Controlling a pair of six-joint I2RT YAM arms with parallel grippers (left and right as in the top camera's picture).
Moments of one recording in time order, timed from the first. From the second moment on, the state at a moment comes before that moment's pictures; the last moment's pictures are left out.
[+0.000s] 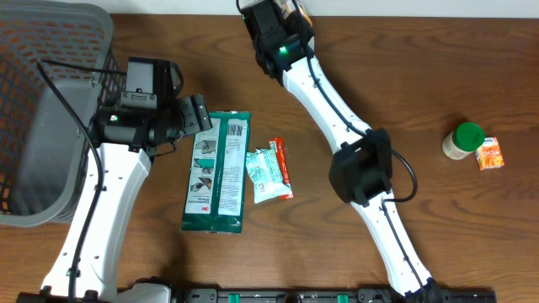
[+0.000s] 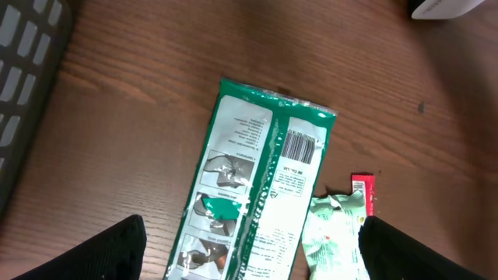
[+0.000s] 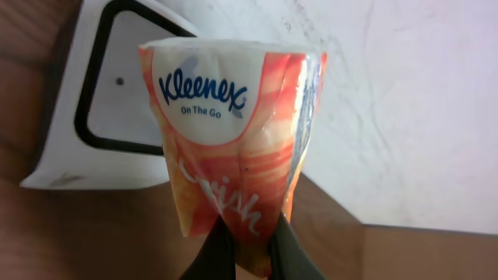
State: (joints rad) left arm -0.12 1.42 1.30 -0.91 0.04 -0.38; right arm 0.54 2.64 2.59 -0.73 0.86 -0.46
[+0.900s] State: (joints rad) left arm -0.12 1.42 1.30 -0.91 0.04 -0.38; right arm 0.51 2.71 2.59 -0.69 0.81 -0.51
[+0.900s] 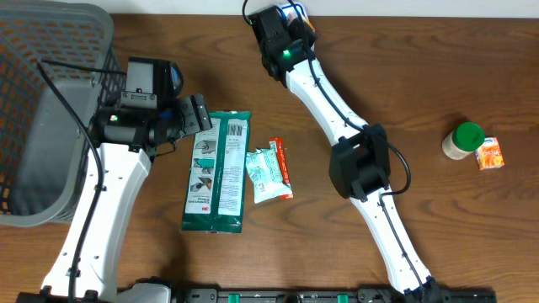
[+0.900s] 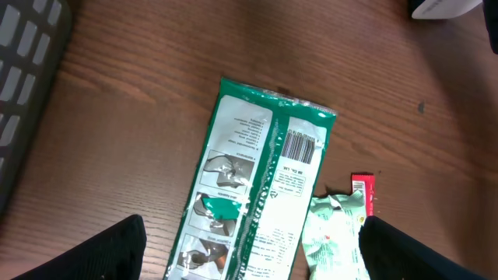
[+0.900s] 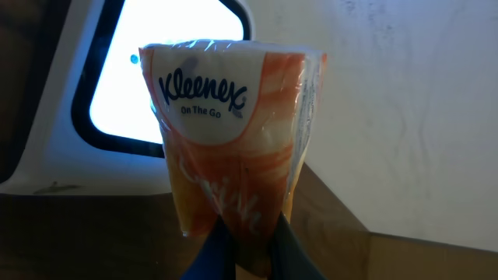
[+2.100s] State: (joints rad) left arm -0.12 1.42 1.30 -0.91 0.04 -0.38; right arm 0.39 2.32 2.41 -1.69 0.19 0.03
